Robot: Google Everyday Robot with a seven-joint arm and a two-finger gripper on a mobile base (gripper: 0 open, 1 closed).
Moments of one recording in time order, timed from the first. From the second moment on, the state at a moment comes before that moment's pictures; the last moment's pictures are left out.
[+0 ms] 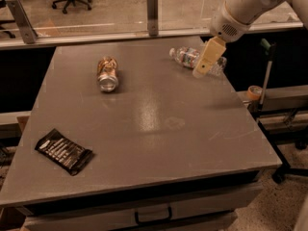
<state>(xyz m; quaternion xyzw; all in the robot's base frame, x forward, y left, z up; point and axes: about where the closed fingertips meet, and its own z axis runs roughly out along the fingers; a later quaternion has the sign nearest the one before) 0.663 -0.158 0.933 -0.57 0.78 0.02 0.27</state>
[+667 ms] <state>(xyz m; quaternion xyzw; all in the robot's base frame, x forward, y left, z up) 0.740 -0.131 0.882 -0.50 0.82 0.06 0.26</state>
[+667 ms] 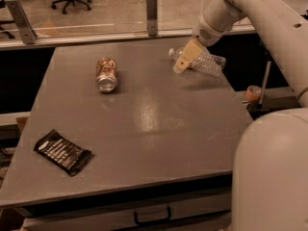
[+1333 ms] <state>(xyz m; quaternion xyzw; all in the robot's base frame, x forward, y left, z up) 0.773 -0.140 0.840 -0.45 0.86 0.05 0.22</state>
